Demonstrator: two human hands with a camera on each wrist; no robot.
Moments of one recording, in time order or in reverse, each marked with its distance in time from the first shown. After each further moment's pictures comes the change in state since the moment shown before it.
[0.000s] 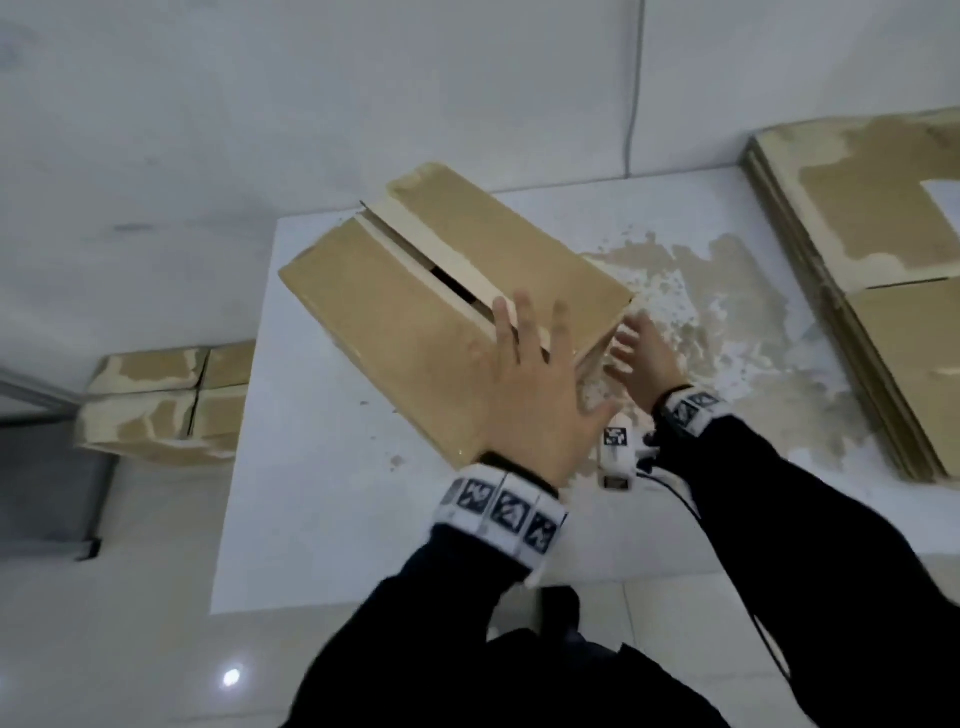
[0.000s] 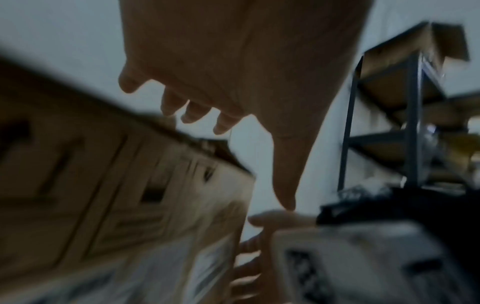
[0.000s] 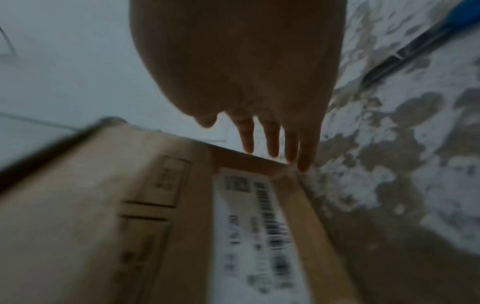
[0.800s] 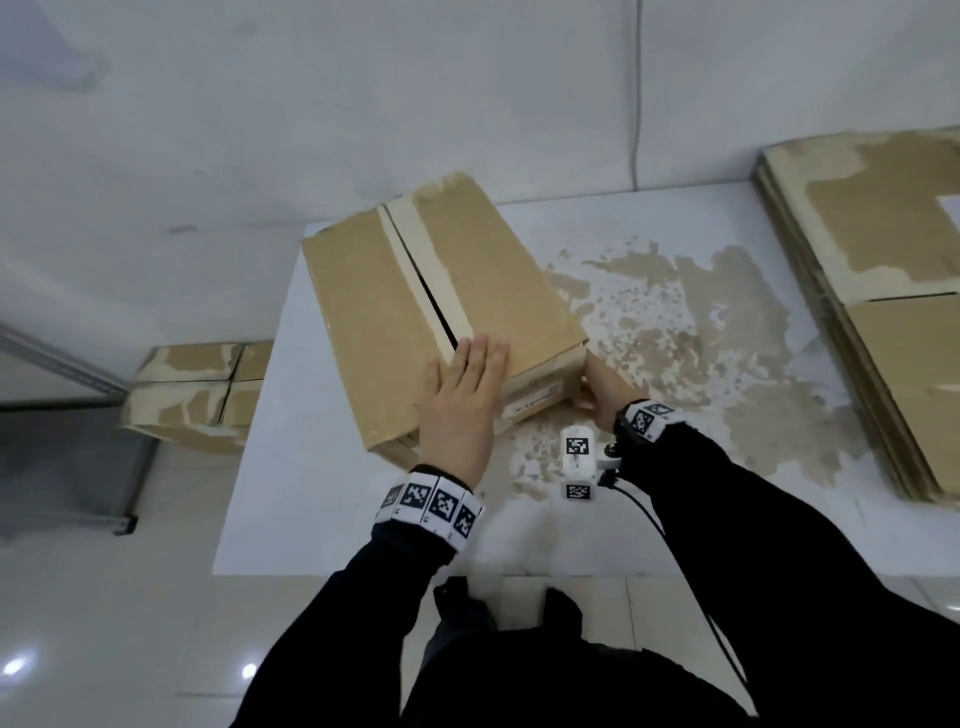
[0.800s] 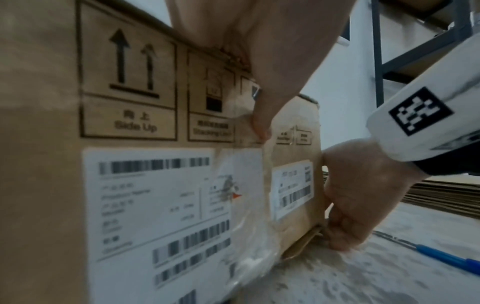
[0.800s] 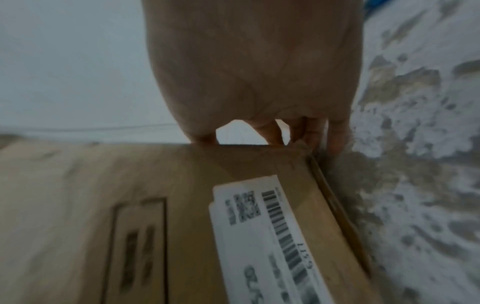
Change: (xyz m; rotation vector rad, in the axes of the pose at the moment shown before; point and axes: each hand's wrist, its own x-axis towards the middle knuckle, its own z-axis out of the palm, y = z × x) left_hand -0.015 -0.044 0.057 0.121 0.346 0.096; right_hand 0.005 0.032 -0.002 -0.214 -0.235 0.203
